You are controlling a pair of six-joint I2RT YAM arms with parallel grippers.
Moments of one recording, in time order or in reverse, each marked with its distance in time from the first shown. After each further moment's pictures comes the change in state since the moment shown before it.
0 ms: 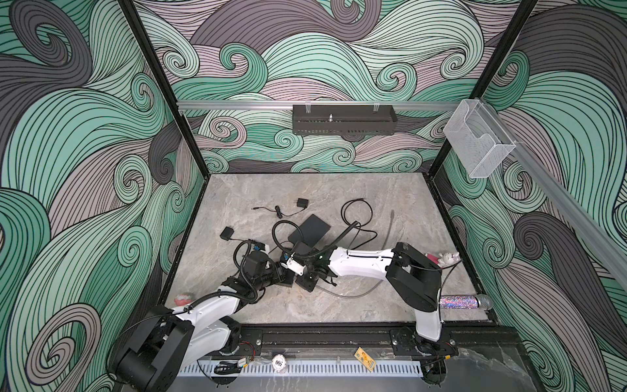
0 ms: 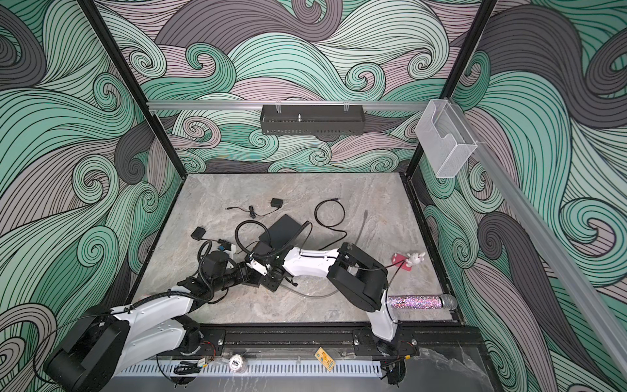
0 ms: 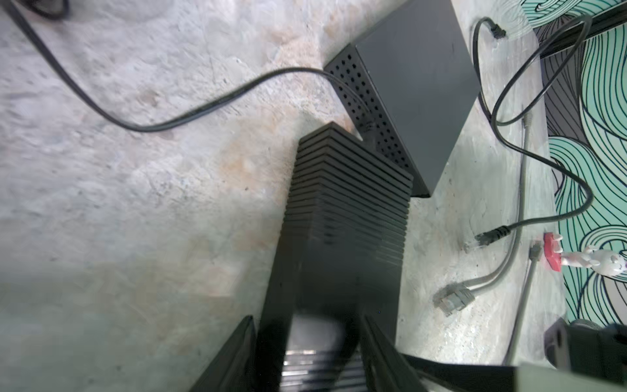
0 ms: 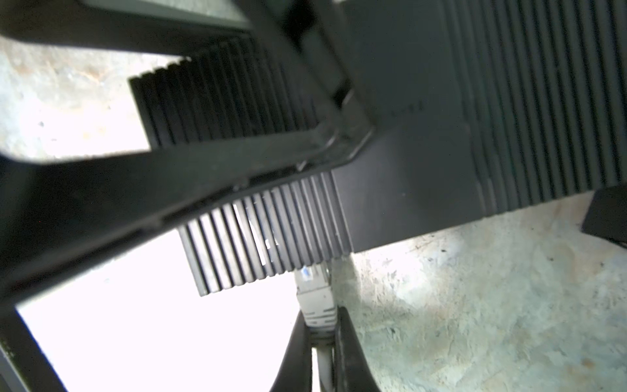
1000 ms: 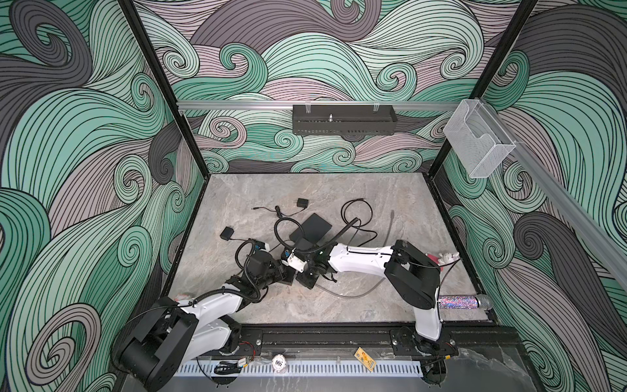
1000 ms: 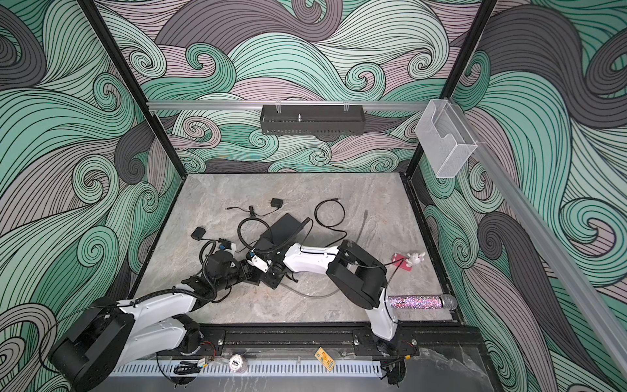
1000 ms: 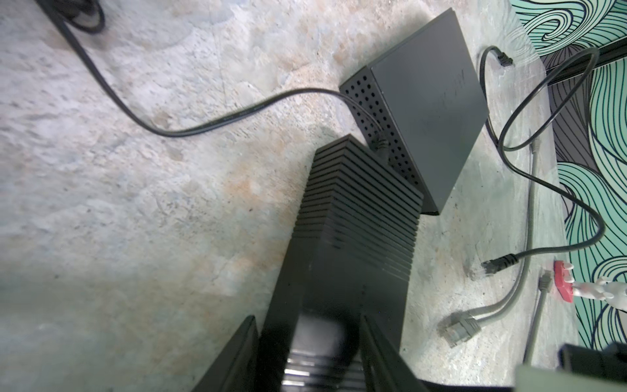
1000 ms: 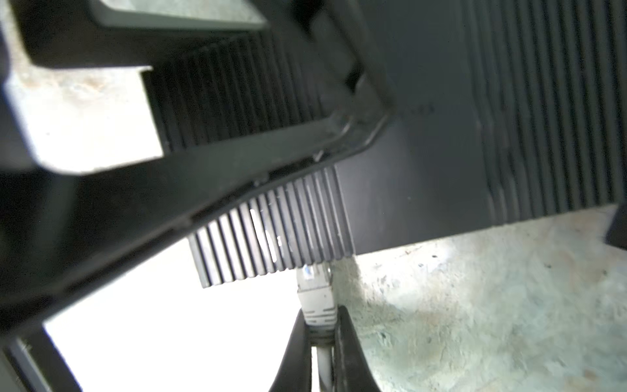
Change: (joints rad) left arm -0.048 0.047 0.014 0.042 -0.082 -0.054; right arm -0.028 0.017 0.029 -0.032 -0.071 -0.027
